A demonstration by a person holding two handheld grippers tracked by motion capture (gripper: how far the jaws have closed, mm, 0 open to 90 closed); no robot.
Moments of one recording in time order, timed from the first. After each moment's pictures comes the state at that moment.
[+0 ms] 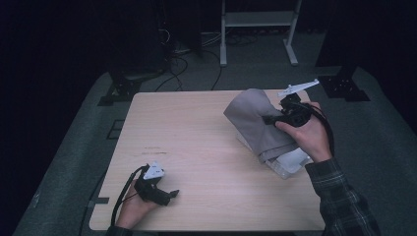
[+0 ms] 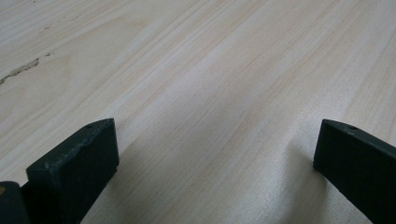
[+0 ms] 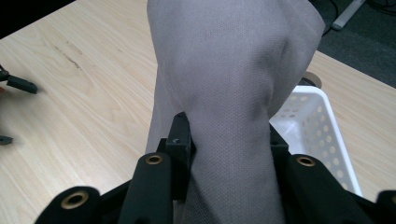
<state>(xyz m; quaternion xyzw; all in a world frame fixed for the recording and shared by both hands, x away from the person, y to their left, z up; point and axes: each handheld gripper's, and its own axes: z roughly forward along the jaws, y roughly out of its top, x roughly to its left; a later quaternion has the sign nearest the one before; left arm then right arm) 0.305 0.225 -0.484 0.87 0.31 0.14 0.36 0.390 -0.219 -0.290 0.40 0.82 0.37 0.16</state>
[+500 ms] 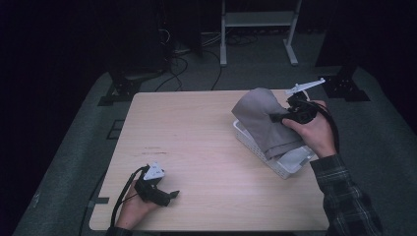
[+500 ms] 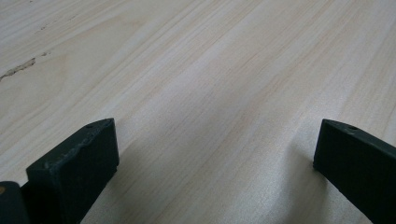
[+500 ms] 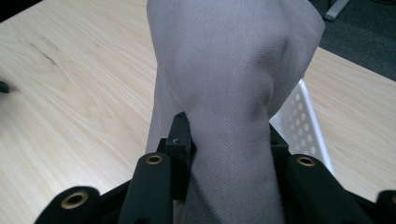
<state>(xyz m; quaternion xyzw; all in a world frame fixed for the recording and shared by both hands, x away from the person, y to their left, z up) 0.304 0.224 -0.484 0.87 0.31 0.14 0.36 0.408 -0.243 -0.303 0.42 0.82 0.36 0.16</state>
